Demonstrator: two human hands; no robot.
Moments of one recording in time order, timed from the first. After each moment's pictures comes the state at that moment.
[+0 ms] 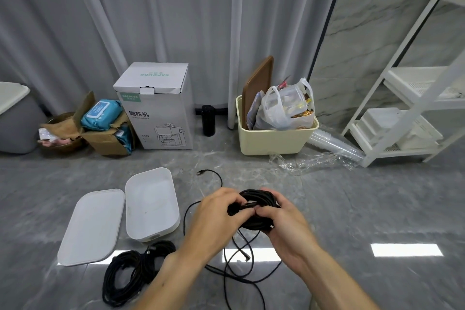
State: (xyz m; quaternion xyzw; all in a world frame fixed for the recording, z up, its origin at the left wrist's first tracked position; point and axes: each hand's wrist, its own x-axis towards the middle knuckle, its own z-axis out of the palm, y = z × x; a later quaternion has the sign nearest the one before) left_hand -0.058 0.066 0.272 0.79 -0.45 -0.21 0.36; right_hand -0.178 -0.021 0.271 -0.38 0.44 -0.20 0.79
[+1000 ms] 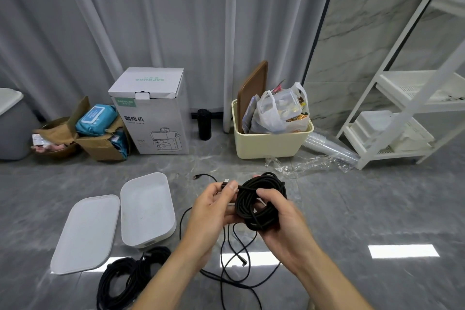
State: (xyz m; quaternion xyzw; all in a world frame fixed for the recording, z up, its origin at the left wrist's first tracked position) left_hand -0.068 0.058 0.294 0.61 -0.18 -0.43 0.64; right_hand -0.179 -0.024 0.290 -0.34 0.34 -0.23 0.85
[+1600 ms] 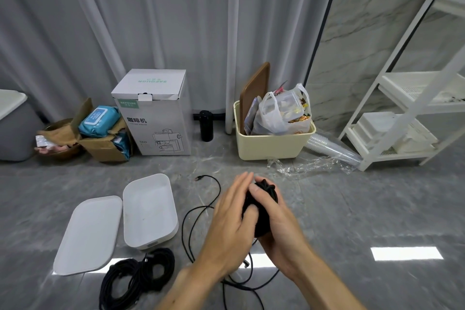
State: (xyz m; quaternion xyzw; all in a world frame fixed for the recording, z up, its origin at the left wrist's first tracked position) left_hand -0.086 0.061 0.282 0.73 -0.45 -0.27 0.45; right_hand -0.169 -0.008 0.299 -0.40 0.36 -0.22 0.82
